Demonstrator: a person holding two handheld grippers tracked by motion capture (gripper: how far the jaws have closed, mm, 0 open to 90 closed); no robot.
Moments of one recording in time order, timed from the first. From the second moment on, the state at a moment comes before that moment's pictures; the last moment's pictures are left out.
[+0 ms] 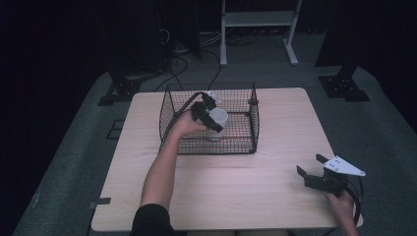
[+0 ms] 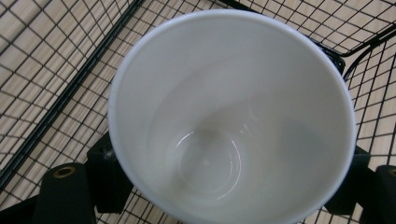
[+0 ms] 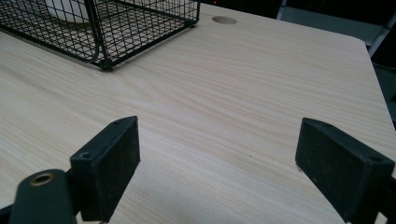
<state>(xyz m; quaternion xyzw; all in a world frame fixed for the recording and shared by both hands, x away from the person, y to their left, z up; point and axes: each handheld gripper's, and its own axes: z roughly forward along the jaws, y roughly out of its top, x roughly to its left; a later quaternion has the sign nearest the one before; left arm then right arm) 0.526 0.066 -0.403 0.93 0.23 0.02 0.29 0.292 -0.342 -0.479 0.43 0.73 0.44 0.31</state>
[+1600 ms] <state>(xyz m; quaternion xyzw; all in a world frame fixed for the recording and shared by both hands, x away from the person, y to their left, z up) 0.491 0.096 -0.357 0.91 0.22 0.07 0.35 0.292 -0.342 -0.479 0.43 0.73 0.44 0.31</state>
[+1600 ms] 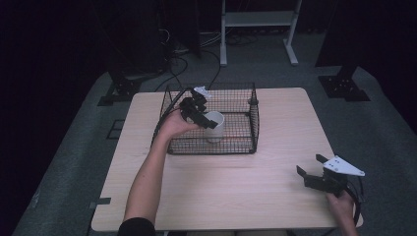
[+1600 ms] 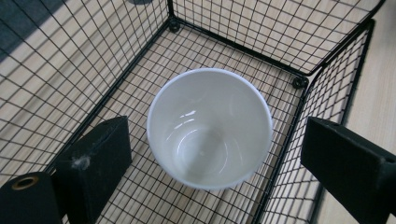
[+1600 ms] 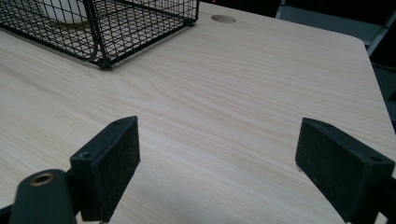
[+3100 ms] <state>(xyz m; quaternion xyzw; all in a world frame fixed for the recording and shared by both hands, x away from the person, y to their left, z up) 0.407 0.137 -0.336 0.88 0.20 0.12 0.42 0.292 -0.341 -0.479 0.43 0.73 0.43 0.31</state>
